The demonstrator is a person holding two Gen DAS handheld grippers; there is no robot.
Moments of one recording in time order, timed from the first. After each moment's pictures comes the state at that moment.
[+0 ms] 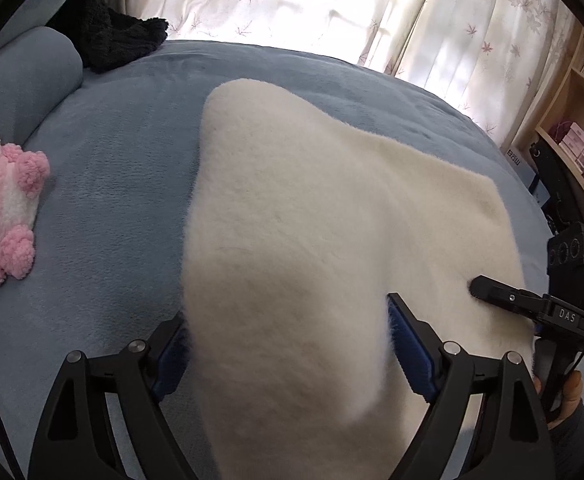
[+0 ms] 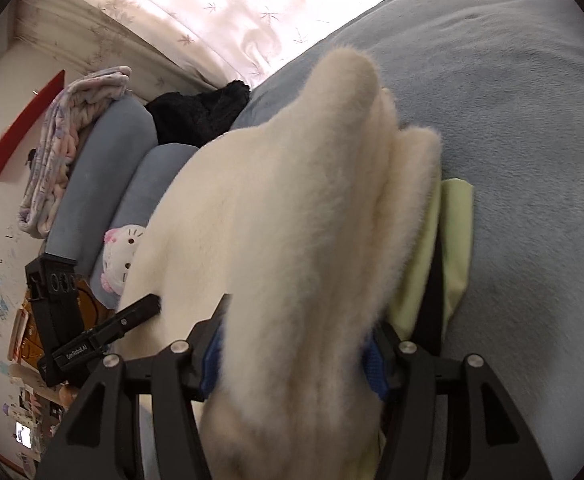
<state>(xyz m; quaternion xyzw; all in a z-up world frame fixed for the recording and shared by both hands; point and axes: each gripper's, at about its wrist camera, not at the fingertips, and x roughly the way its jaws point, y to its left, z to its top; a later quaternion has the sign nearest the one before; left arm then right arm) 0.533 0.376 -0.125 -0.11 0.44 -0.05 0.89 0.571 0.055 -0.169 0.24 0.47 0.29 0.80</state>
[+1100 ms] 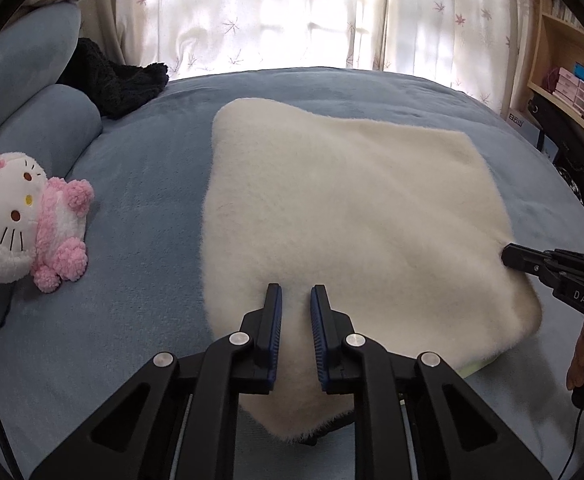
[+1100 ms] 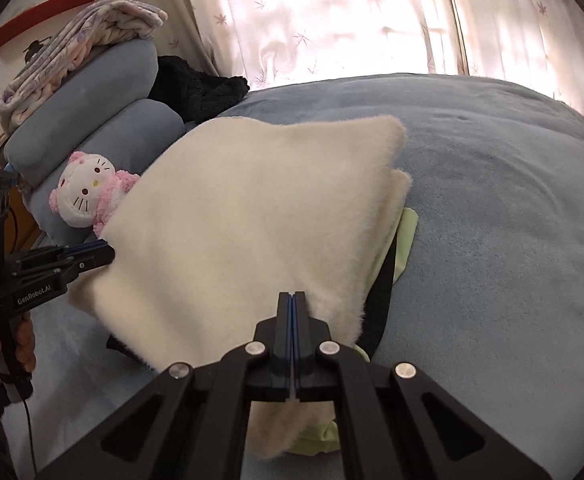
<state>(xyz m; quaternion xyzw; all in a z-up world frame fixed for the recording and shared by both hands) 0.454 0.351 -0.115 -0.01 0.41 -0.03 0.91 0.482 0.079 -0.127 0.03 0.41 0.22 0.89</state>
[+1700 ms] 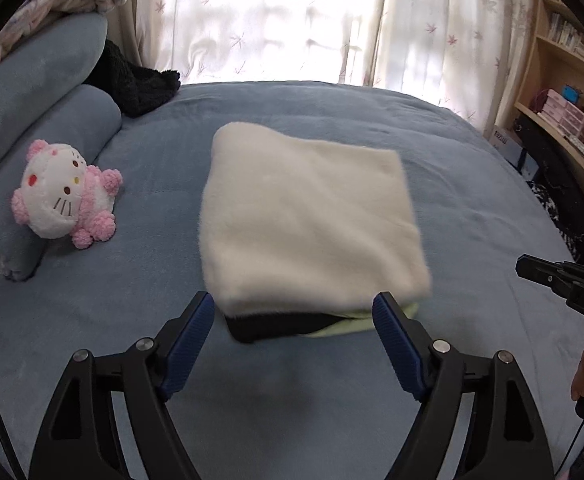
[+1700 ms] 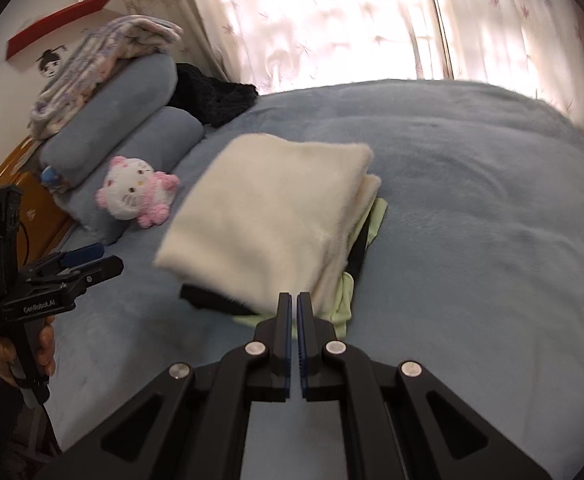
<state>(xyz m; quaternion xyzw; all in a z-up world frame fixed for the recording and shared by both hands) 0.332 0.308 -0.016 -0.05 0.41 -0.02 0.91 0.366 0.026 -0.017 0.03 0.42 0.22 0.88</state>
